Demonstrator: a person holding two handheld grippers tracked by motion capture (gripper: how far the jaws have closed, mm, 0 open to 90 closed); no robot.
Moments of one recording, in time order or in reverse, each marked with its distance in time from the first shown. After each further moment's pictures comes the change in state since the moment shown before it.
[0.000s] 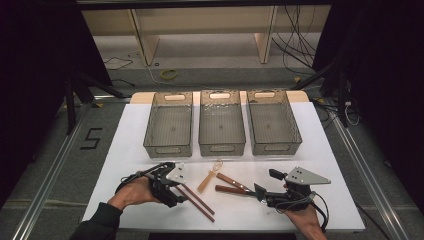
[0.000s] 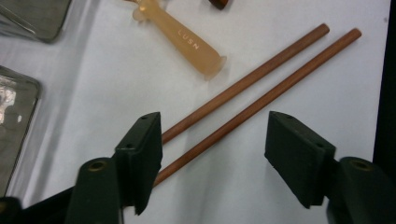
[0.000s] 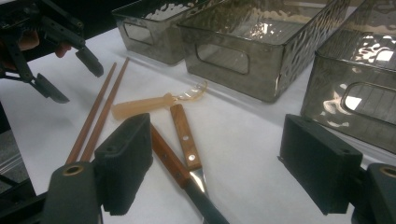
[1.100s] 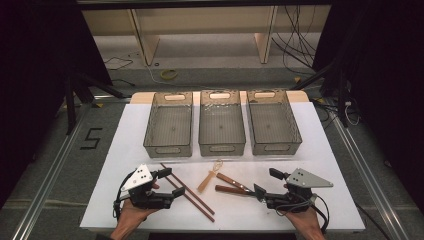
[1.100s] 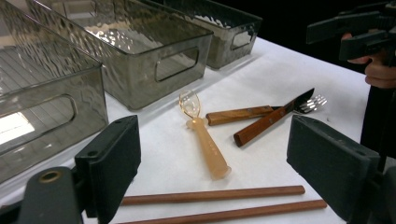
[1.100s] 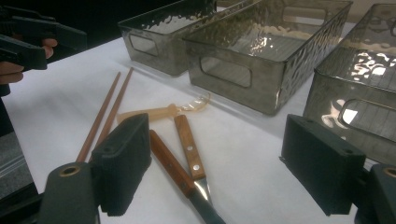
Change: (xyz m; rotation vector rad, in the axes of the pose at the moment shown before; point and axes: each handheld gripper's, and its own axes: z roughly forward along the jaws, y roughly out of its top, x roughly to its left) left arm -0.033 -0.051 -0.021 -0.708 0.183 -0.488; right arm 0.007 0.004 -0.006 -0.039 -0.005 -0.025
